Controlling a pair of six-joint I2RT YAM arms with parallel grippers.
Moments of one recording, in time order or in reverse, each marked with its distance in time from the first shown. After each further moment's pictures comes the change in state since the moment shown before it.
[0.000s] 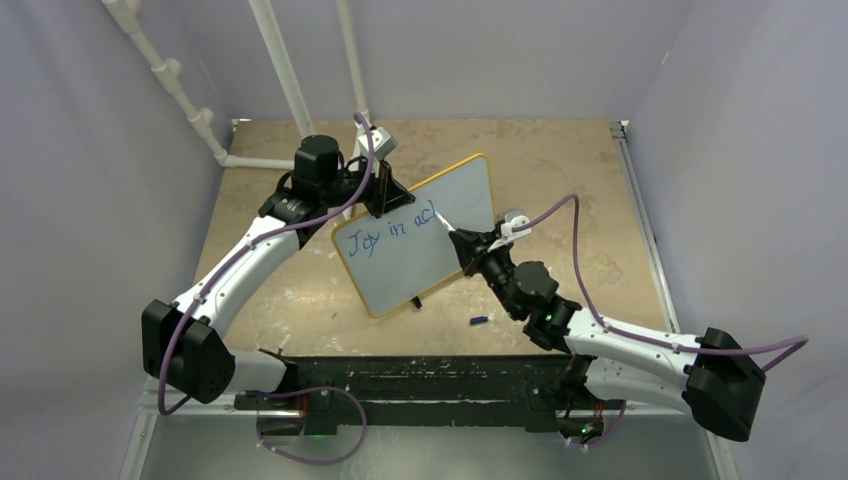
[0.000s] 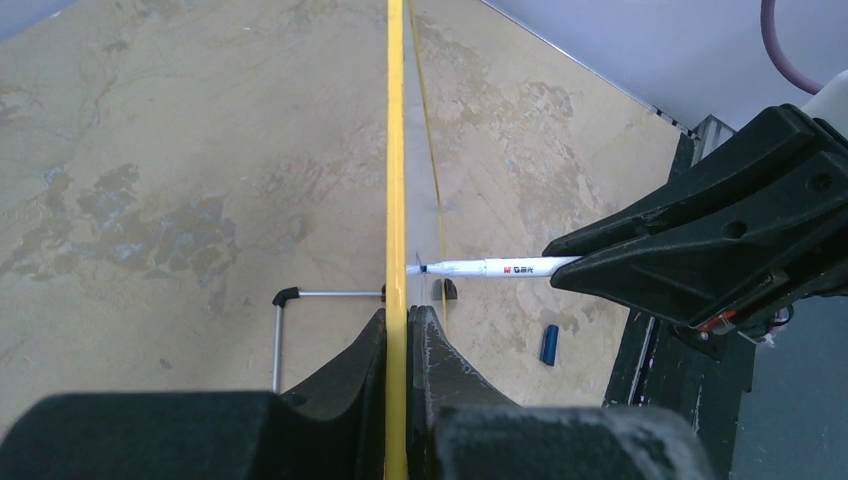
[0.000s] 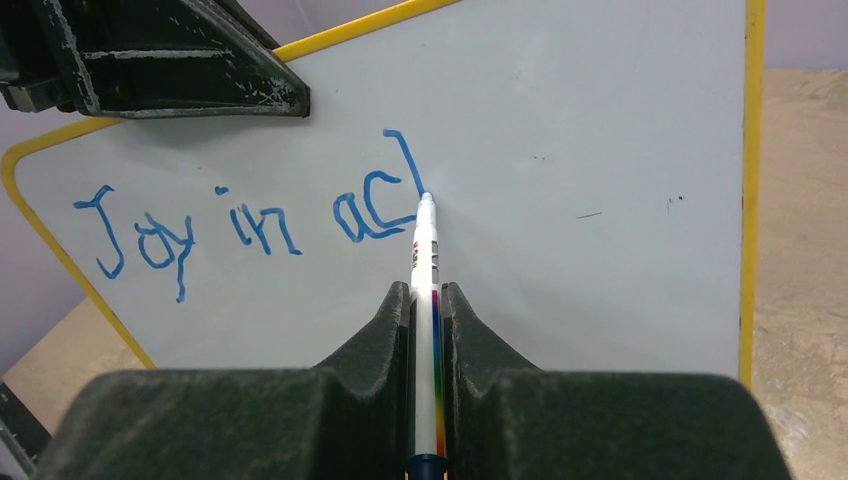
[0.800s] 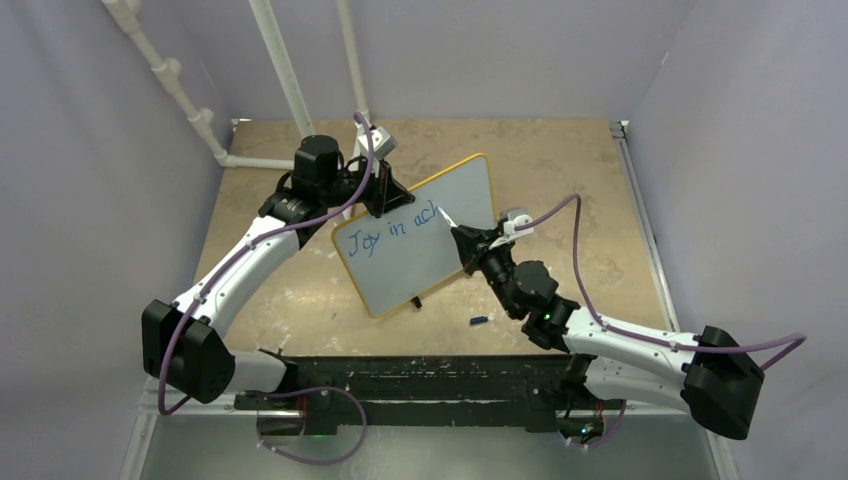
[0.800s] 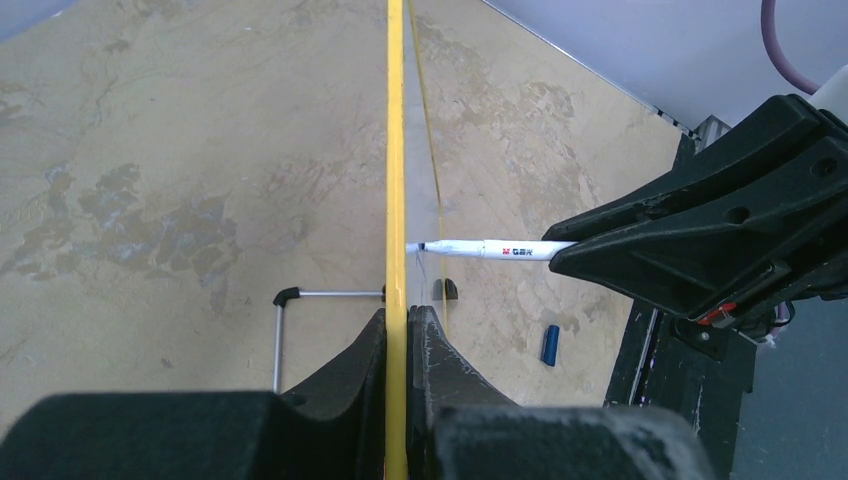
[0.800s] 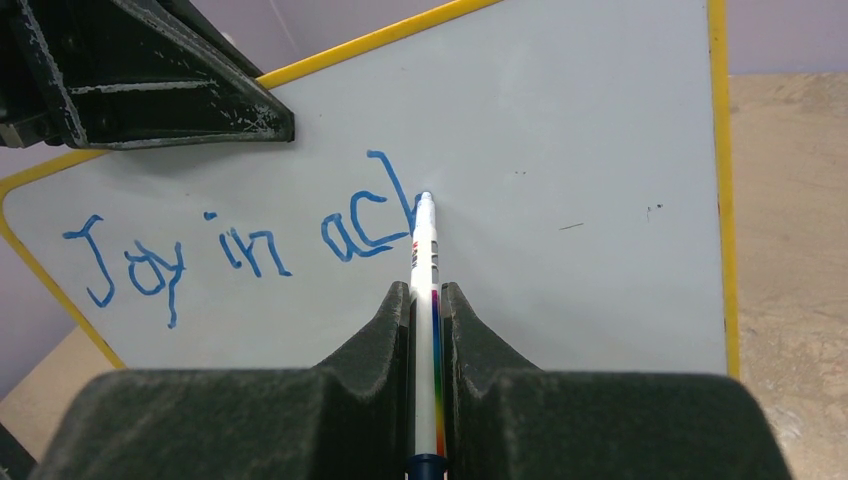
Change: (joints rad) left arm 0.000 0.000 0.000 0.000 -0.001 0.000; right arm 0.000 0.015 0.006 0.031 0.047 -0.002
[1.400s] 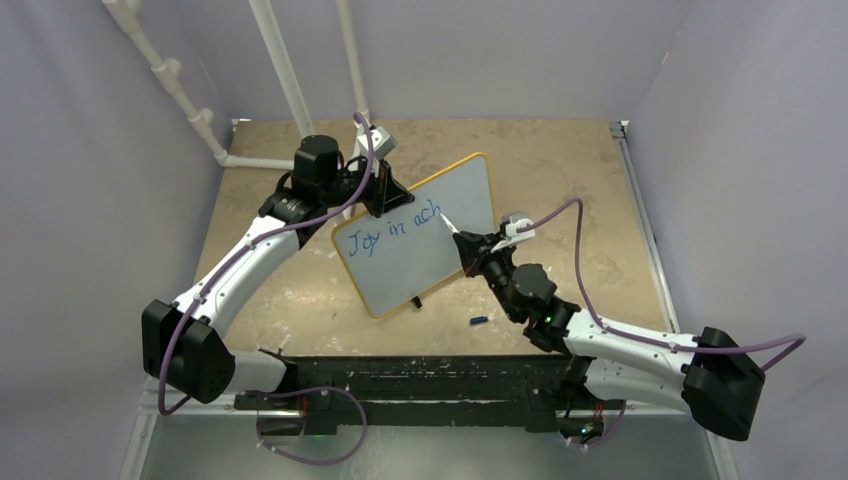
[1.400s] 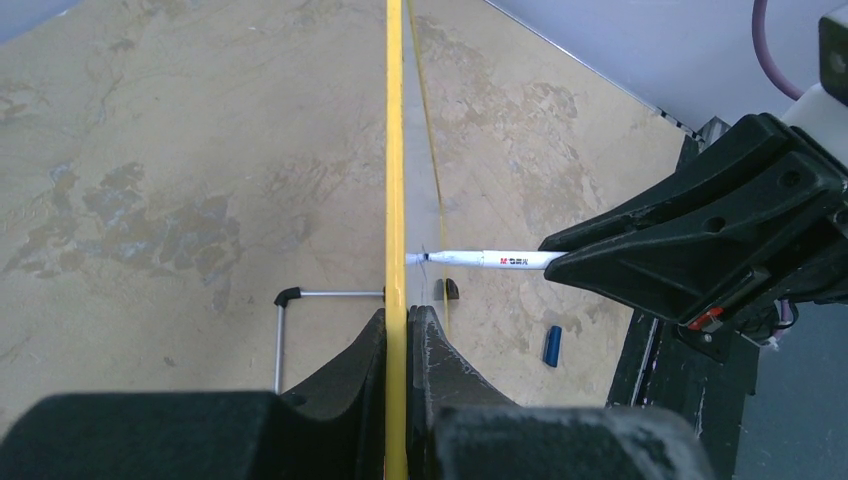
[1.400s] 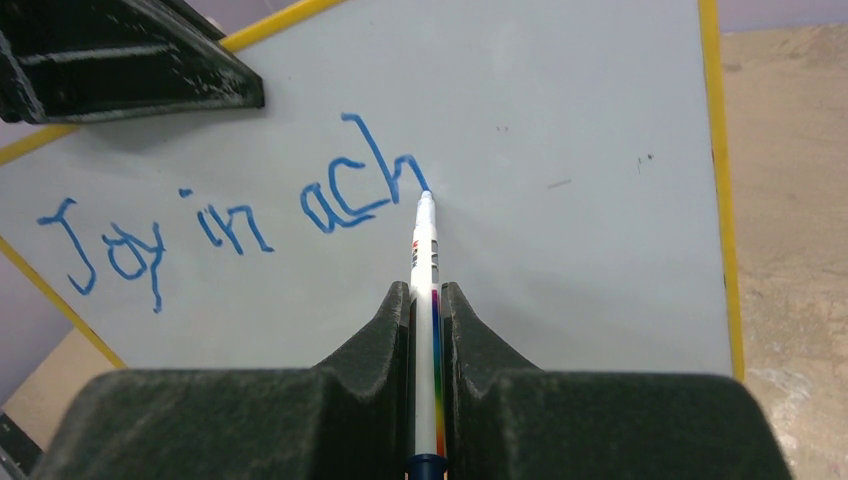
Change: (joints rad) left arm 0.000 0.000 0.000 0.000 -0.004 0.000; right arm 0.000 -0.004 -0.021 -0.020 0.014 0.060
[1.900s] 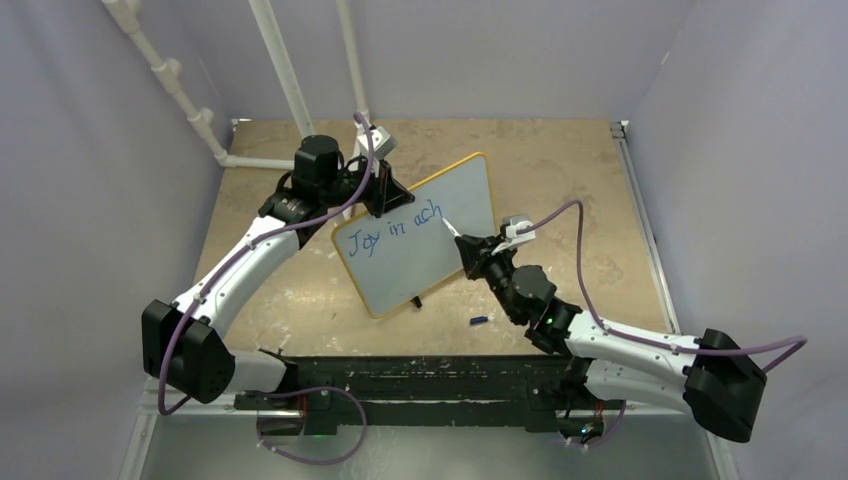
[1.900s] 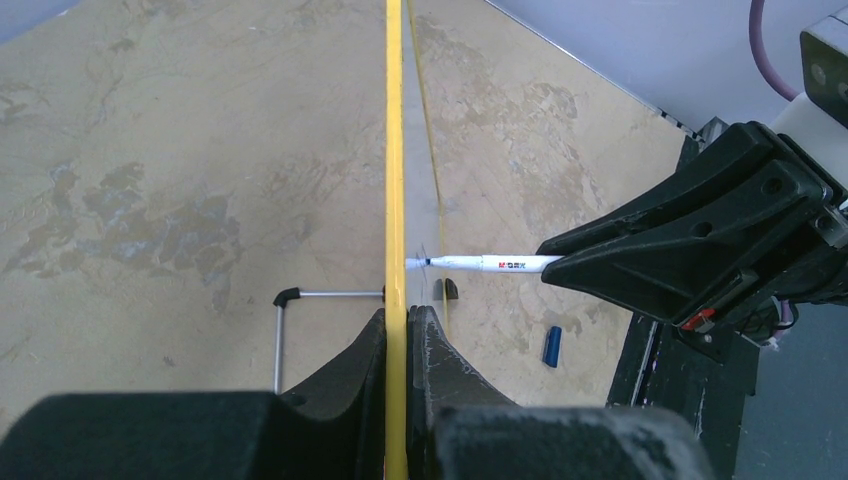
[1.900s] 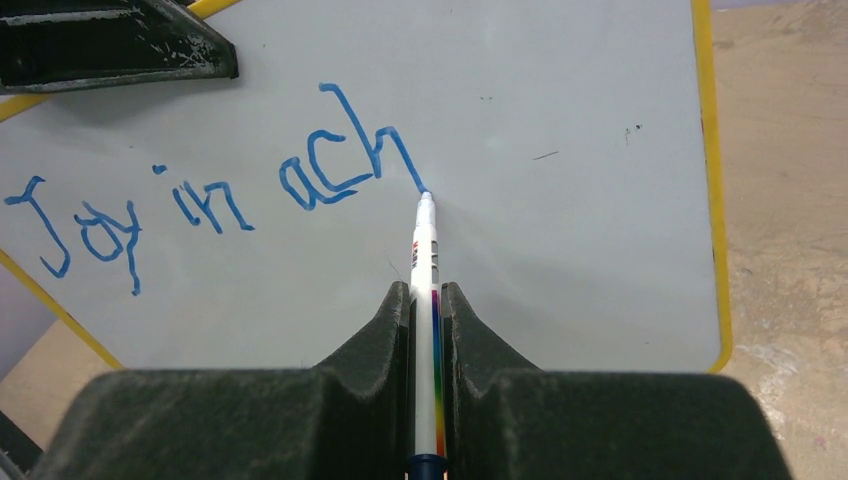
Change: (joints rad) left arm 0.000 0.000 0.000 0.000 -0.005 0.000; right arm 0.000 -0.017 -0.028 -0.035 0.005 0.023
